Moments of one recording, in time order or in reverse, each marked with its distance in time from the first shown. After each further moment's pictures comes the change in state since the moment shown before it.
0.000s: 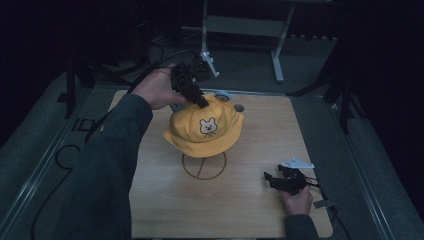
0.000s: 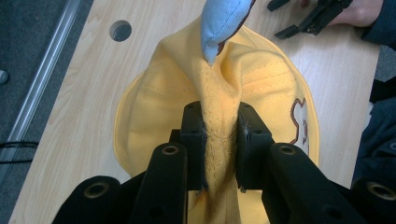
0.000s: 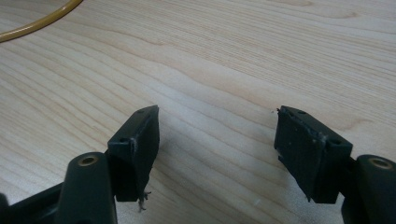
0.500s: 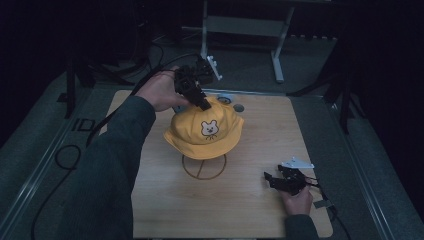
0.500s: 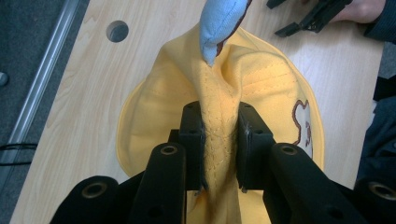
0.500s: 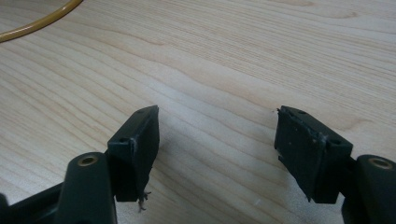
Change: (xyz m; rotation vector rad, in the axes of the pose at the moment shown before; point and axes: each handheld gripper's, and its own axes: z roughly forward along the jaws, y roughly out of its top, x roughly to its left) left arm -0.003 0.003 0.008 0.002 0.002 0.012; right arm 0.000 0.000 0.000 0.000 0.000 0.000
